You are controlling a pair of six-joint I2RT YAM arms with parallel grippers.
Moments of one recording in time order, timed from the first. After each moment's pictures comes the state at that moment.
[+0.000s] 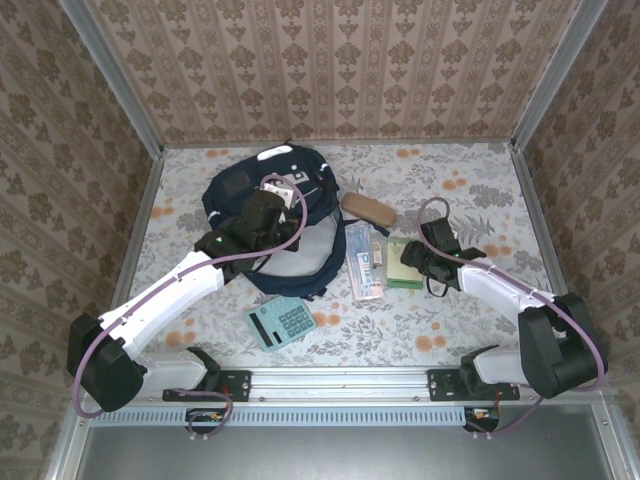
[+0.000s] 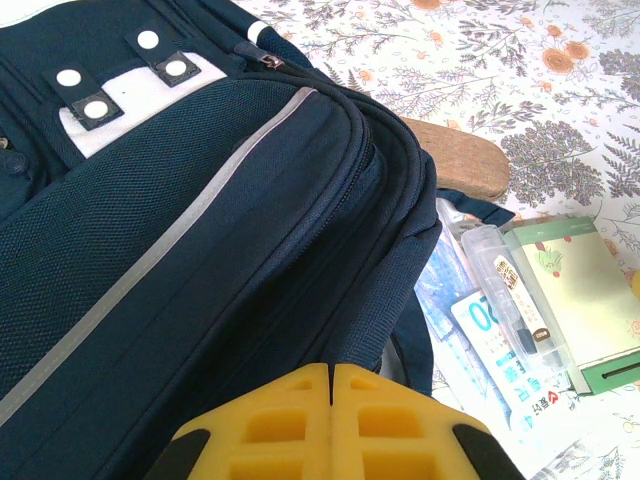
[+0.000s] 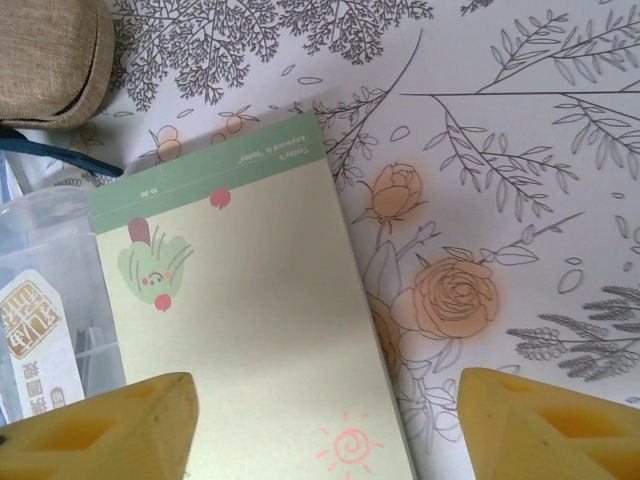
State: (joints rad) left arm -0.73 1.23 1.03 -0.46 -0.13 -0.34; right arm 0.29 1.31 0.65 -0.36 0.13 0.72
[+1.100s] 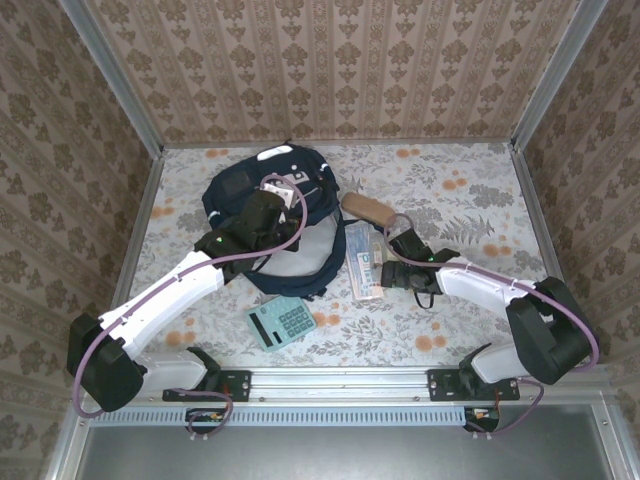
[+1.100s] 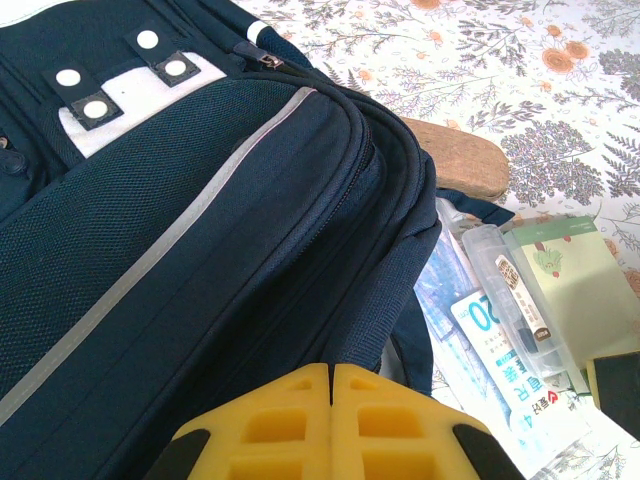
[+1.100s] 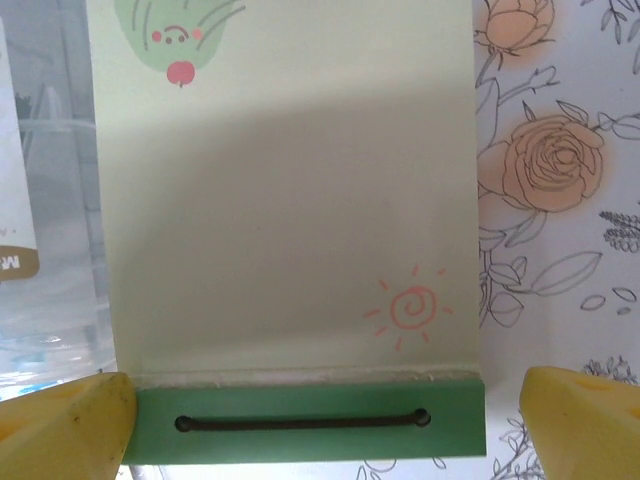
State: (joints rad) left arm -0.73 1.23 1.03 -0.46 -0.13 -0.34; right arm 0.52 1.40 0.70 -0.51 0.23 0.66
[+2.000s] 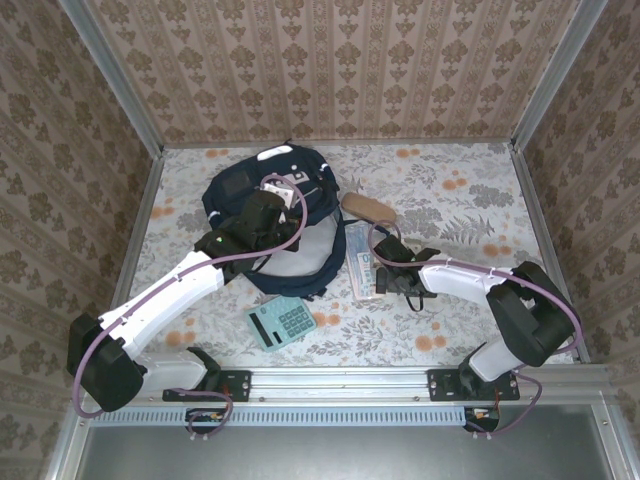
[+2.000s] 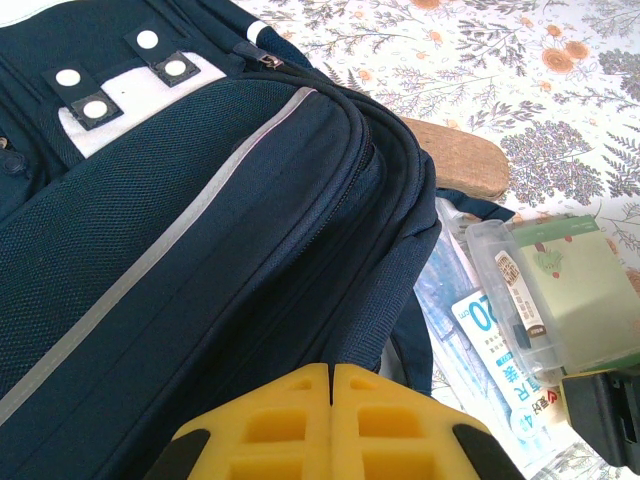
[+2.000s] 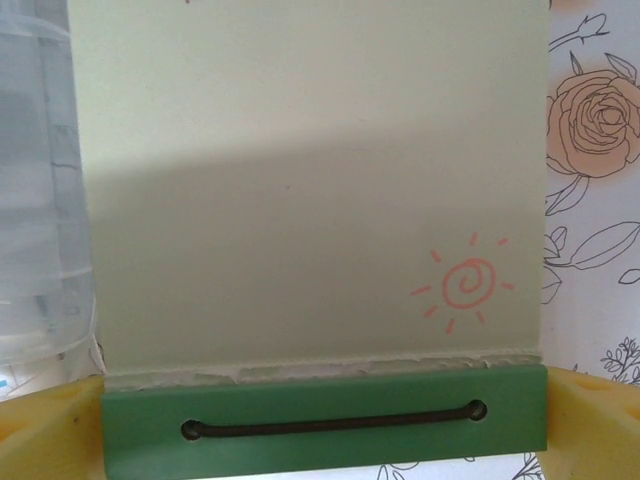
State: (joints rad) left arm -0.73 1.23 1.03 -0.46 -0.13 -0.34; right arm 0.60 1.52 0.75 -0.56 0.31 0.71
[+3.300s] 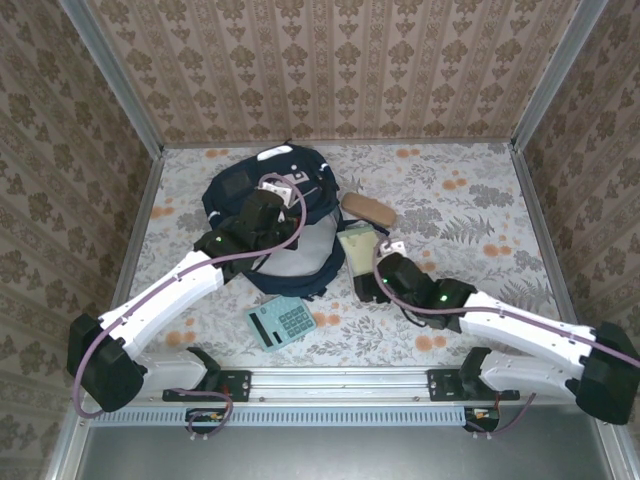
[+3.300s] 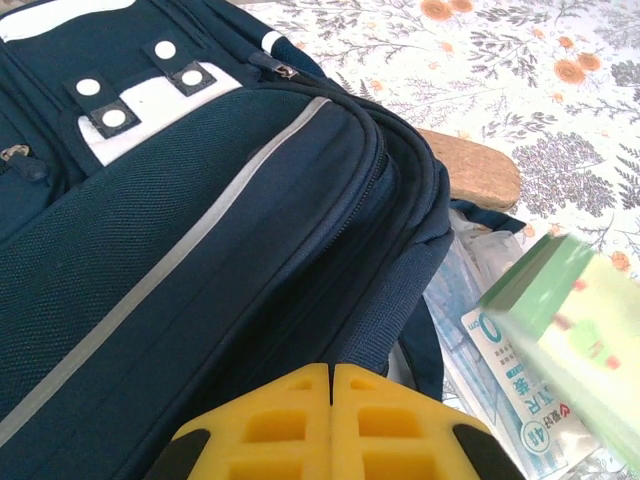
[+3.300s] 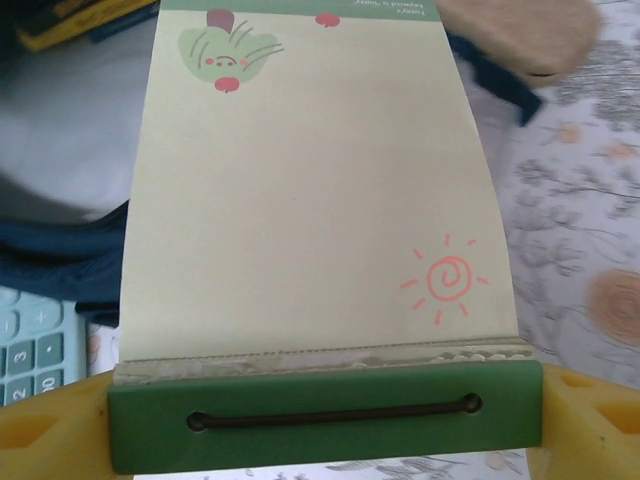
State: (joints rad) left arm -0.72 1.23 1.04 -0.45 -0.15 -0.34; right arm 0.91 1.08 0.68 -0.40 0.35 0.54
